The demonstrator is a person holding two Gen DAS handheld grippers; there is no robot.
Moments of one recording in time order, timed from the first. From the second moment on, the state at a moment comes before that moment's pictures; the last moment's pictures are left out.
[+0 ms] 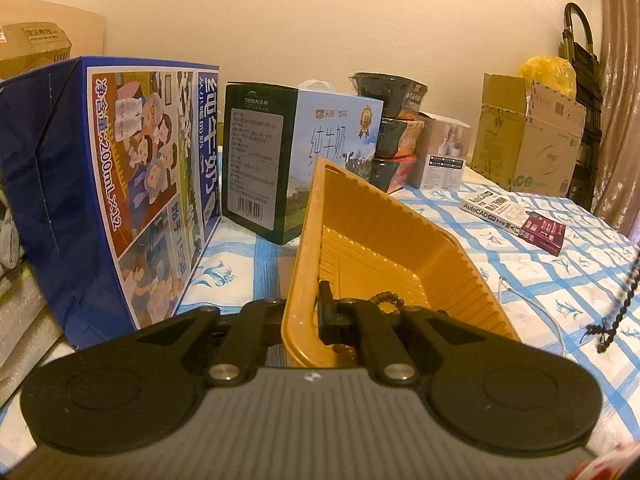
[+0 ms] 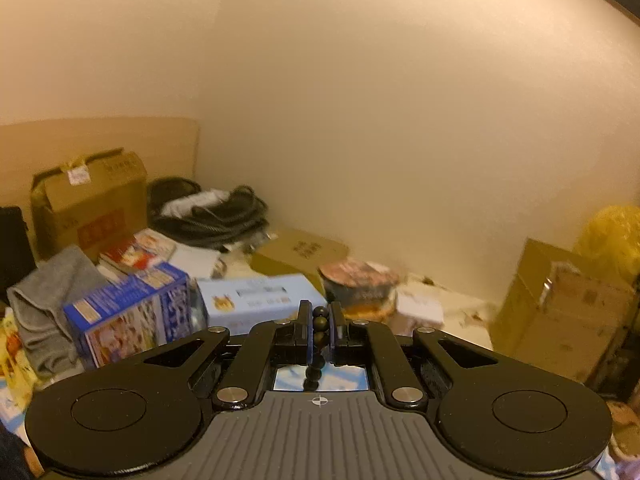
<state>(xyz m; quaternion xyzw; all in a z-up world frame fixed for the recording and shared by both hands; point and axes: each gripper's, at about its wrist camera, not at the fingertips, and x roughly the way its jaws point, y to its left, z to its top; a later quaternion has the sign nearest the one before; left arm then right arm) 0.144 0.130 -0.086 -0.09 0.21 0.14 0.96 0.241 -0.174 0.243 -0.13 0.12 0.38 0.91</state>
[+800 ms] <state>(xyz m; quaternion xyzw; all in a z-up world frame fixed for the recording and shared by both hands) 0.141 0.130 -0.087 -0.09 0.21 0.14 0.96 0.267 -0.040 0.206 -0.08 0.16 0.49 0.85</state>
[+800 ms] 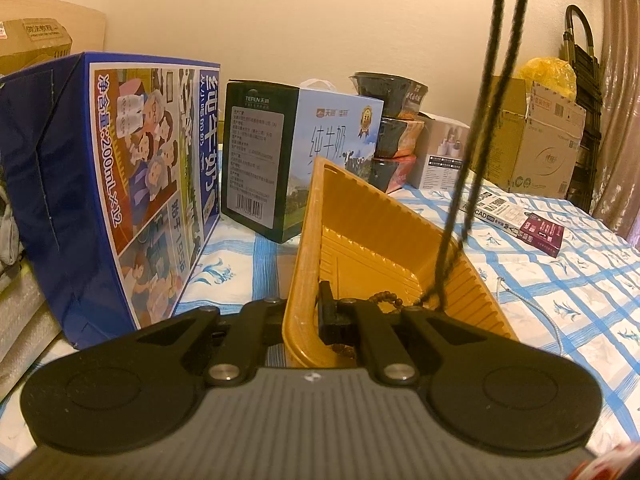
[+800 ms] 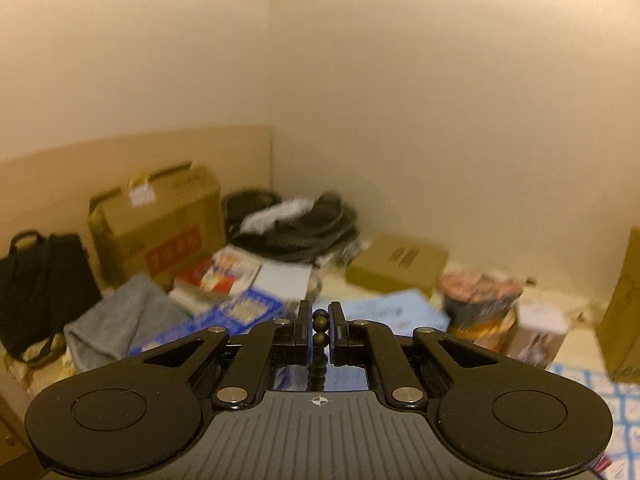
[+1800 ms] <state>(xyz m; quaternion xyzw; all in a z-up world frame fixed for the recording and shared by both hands) 0.140 0.132 -0.090 -0.10 0.22 0.14 0.96 0.295 -0.035 0.081 0.04 0.26 0.48 0.83</state>
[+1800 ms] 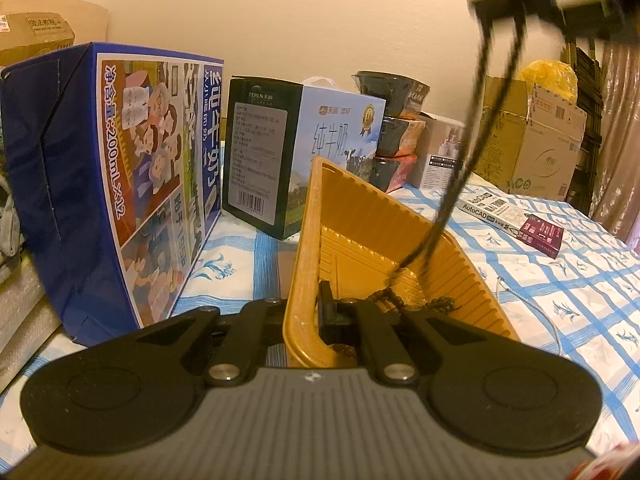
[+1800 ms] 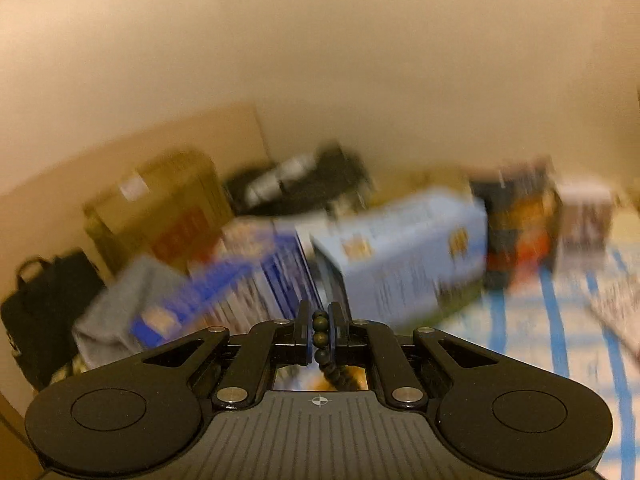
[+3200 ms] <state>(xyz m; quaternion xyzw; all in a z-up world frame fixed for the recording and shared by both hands) 0.142 0.135 -0.093 -0.09 0.23 0.14 0.96 0.252 -0.097 -0.072 0.02 0.42 0.36 0.83</state>
